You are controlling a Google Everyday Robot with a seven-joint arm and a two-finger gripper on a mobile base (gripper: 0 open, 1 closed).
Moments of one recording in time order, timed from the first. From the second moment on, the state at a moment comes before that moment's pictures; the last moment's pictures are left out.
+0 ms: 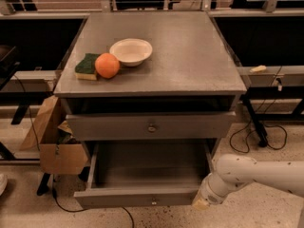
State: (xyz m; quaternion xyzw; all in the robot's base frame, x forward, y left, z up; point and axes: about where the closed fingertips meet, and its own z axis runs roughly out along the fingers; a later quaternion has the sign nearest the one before) arm 0.428 -0.181 0.414 -0.53 0.83 0.15 0.08
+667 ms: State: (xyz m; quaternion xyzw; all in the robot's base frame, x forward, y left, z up) arm 0.441 -0.177 0.425 -0.53 0.83 0.13 0.10
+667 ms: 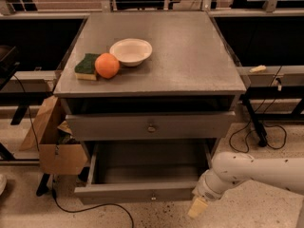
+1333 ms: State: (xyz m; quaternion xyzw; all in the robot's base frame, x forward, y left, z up) arm 0.455 -0.173 0.429 -0.53 0.83 0.12 0.11
